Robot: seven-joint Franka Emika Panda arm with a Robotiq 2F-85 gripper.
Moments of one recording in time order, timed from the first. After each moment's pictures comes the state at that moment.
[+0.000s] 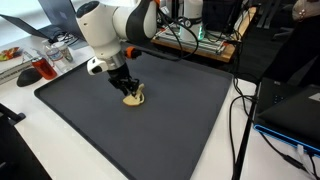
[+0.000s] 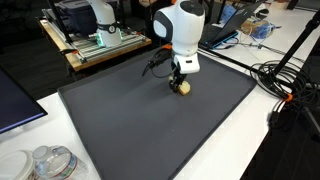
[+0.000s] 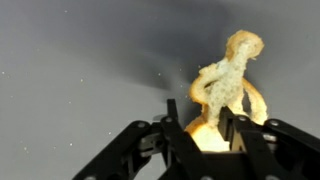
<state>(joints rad) -0.06 0.68 0.06 -1.77 0.02 2.39 -0.27</state>
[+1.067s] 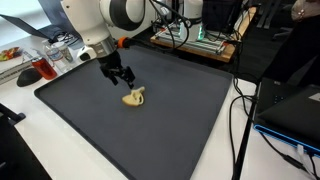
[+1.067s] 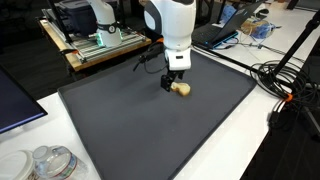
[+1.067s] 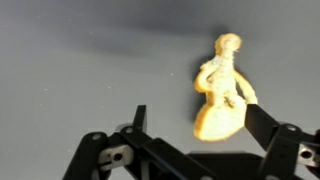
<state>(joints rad) -0.13 0.61 0.07 -1.78 0.10 2.33 -0.26</state>
